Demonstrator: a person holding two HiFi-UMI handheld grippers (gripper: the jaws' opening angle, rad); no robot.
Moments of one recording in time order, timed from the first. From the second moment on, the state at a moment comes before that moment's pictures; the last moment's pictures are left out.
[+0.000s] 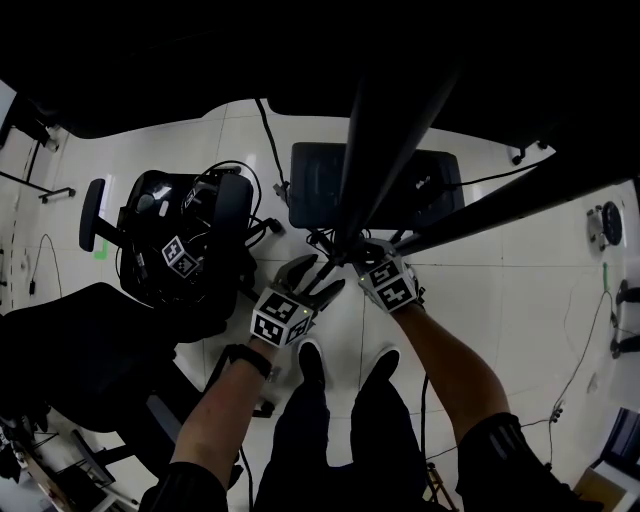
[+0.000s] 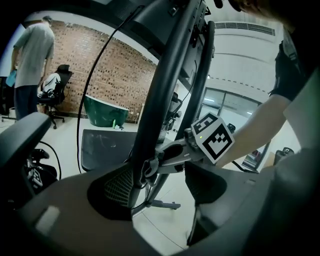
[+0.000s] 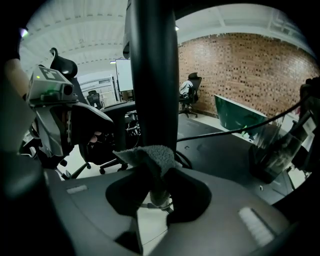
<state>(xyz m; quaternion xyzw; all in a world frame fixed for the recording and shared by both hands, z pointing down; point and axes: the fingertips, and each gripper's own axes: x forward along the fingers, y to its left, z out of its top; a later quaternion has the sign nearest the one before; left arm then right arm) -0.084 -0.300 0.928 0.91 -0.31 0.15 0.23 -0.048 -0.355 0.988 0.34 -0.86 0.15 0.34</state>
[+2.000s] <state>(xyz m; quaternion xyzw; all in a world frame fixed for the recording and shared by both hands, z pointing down) 0.088 -0.219 0.305 0.96 -0.25 -0.05 -0.11 0.158 -0.289 0.235 0.42 -0.89 -0.17 0.05</state>
